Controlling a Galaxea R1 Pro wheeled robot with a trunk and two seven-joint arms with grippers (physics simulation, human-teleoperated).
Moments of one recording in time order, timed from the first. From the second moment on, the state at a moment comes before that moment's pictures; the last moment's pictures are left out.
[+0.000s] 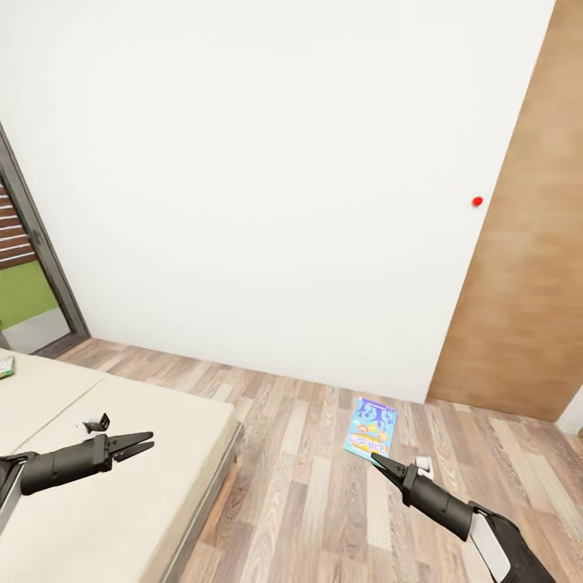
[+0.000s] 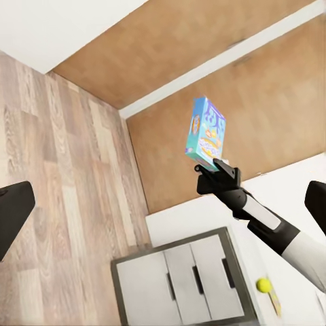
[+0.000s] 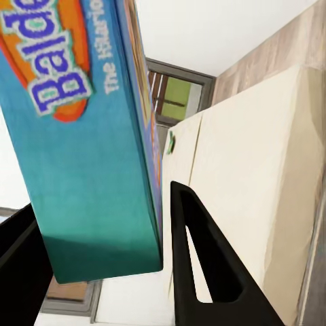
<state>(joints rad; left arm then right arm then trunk) -0.46 0.41 0.34 -0.92 0.06 0.89 -1.57 -0.40 -0.14 -0.31 -0.65 -0.45 0.67 1.12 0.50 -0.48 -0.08</state>
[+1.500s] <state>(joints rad) -0.46 0.41 0.34 -0.92 0.06 0.89 -1.57 -0.41 -0.14 -0.31 -0.65 -0.45 0.67 1.12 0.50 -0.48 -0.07</state>
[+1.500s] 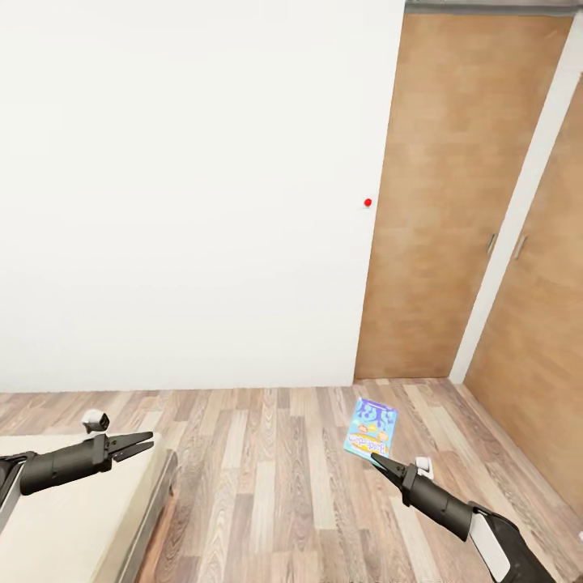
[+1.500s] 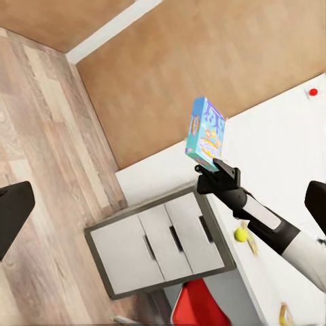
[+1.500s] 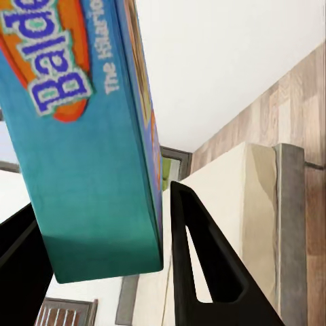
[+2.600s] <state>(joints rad) -0.46 0.41 0.35 -0.92 0.06 0.89 -1.57 -0.41 -0.14 -0.31 -0.64 -0.45 0.66 1.12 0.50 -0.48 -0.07</state>
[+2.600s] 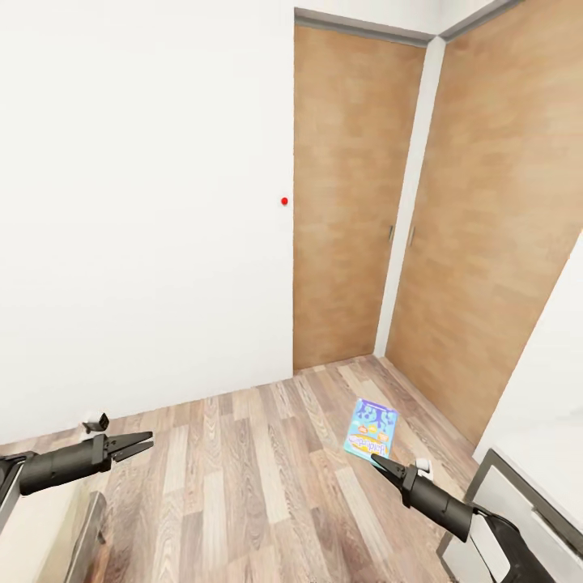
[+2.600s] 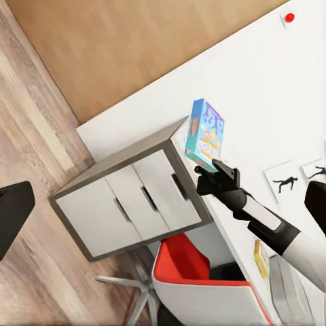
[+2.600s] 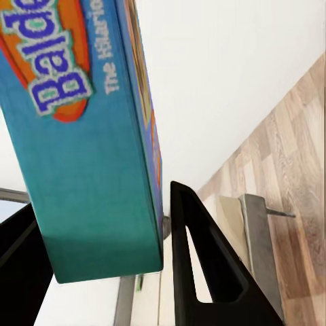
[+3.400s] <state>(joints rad) -0.46 0.41 0.35 -0.92 0.06 0.89 -1.57 -0.41 -0.14 -0.31 -0.64 -0.45 0.66 1.11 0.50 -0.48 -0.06</state>
